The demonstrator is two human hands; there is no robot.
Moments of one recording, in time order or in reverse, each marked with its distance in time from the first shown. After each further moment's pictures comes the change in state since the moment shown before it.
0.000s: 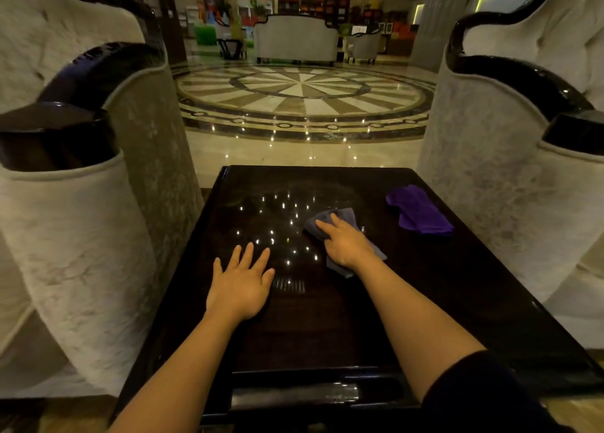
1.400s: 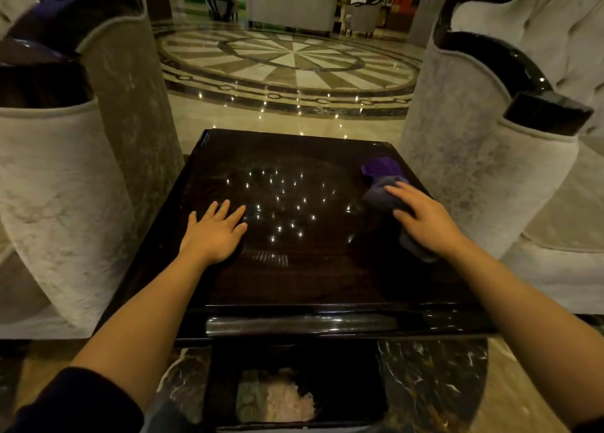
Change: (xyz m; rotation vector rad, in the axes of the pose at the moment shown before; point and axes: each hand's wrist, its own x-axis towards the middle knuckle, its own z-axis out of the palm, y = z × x) left_hand 0.003 -0.002 -0.004 -0.010 -0.011 -0.026; right_hand -0.125 0.104 -0.084 0.084 0.309 -0.165
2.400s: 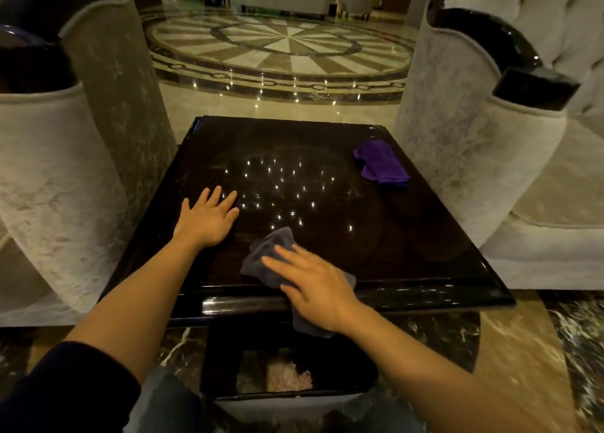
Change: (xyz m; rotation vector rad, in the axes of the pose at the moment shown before) left_hand -0.003 0.002 0.001 0.012 0.003 -0.004; right_hand -0.085 -0.121 0.094 0.039 -0.322 -0.292
